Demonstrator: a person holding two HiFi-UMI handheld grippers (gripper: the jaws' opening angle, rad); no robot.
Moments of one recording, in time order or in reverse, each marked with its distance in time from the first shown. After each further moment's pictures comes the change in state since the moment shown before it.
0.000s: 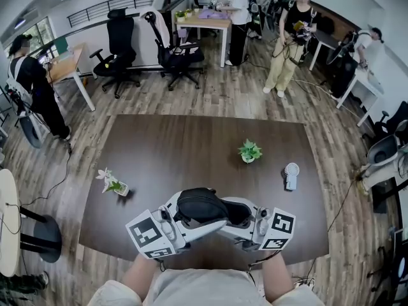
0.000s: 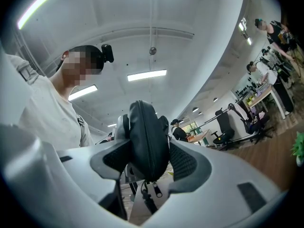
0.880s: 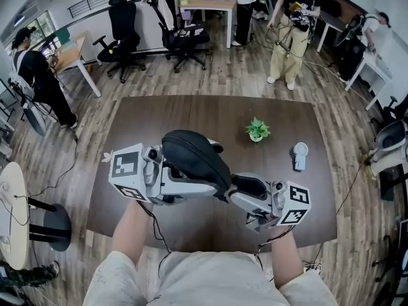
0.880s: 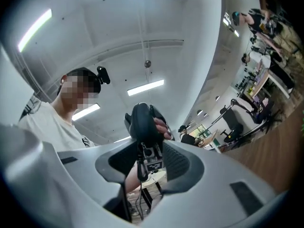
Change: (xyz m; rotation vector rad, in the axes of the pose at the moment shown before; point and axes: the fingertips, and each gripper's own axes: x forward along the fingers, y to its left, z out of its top) left arm 0.000 -0.003 0.081 -0.057 -0.112 -0.462; right arm -0.015 -0.002 0.027 0.135 -0.138 0.075
